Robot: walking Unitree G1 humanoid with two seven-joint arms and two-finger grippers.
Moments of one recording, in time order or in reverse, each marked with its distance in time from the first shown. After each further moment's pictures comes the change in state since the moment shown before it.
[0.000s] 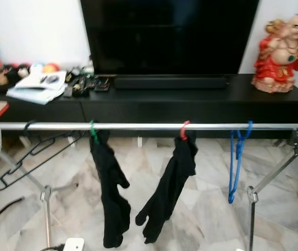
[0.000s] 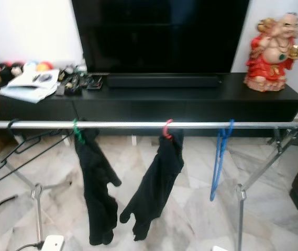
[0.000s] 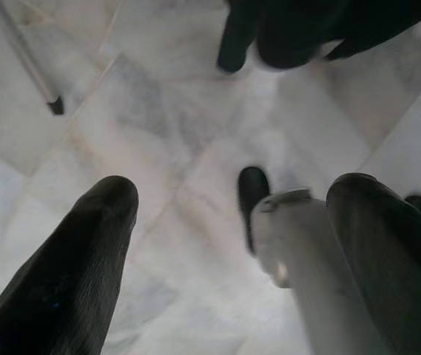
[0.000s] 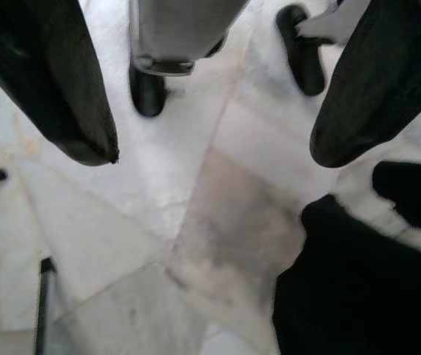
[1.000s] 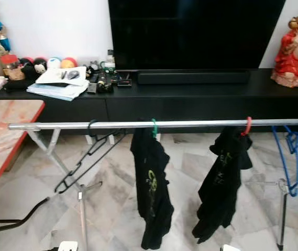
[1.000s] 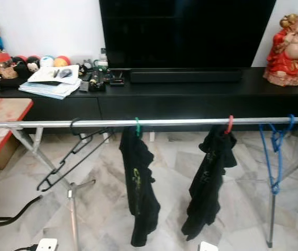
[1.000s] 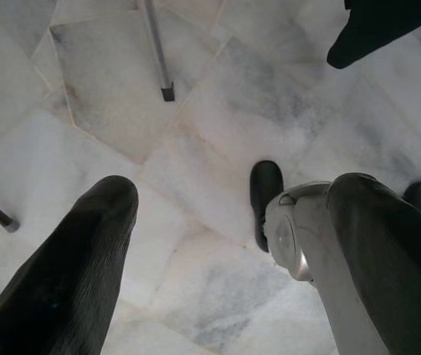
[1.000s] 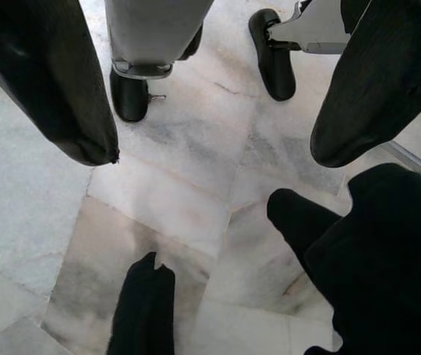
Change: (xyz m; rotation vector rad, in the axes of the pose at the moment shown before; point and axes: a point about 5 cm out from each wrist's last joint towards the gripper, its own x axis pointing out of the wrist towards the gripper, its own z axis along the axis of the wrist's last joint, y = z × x) left arm -0.001 0.004 -0.005 -0.004 0.010 0.012; right arm 0.001 0.013 0.000 -0.003 0.003 0.033
